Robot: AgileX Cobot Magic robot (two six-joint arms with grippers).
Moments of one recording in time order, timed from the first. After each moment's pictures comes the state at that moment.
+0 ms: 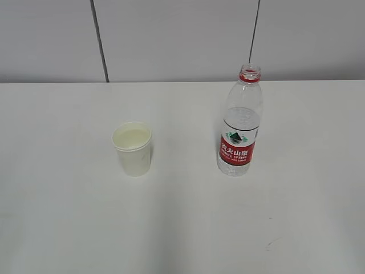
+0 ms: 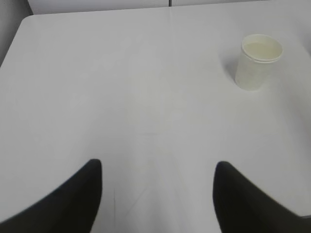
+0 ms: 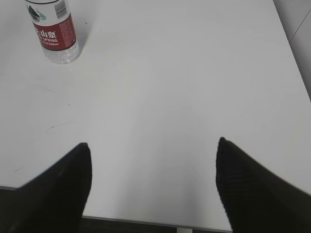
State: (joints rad) left arm -0.04 0.00 -0.53 0.01 1.11 -0.02; right arm 0.00 -0.02 -0.50 -0.03 1.14 -0.13
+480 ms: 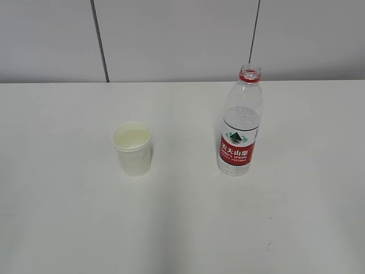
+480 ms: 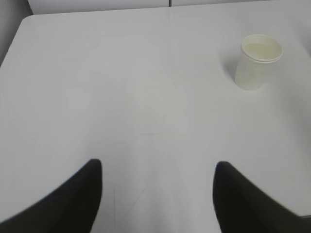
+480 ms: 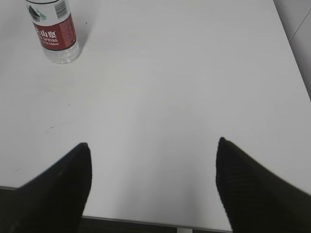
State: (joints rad) left arm -0.04 0.00 -0.53 0.01 1.11 -0.02; right arm 0.00 -0.02 -0.50 -0.03 1.14 -0.13
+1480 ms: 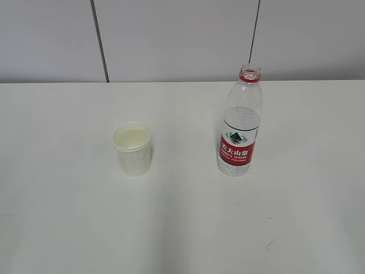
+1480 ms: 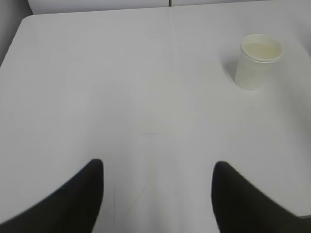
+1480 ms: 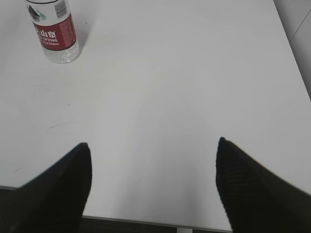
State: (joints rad) left arm -0.04 0.00 -0.53 0.01 1.11 -0.02; right arm 0.00 -0.02 -0.50 -0.03 1.14 -0.13
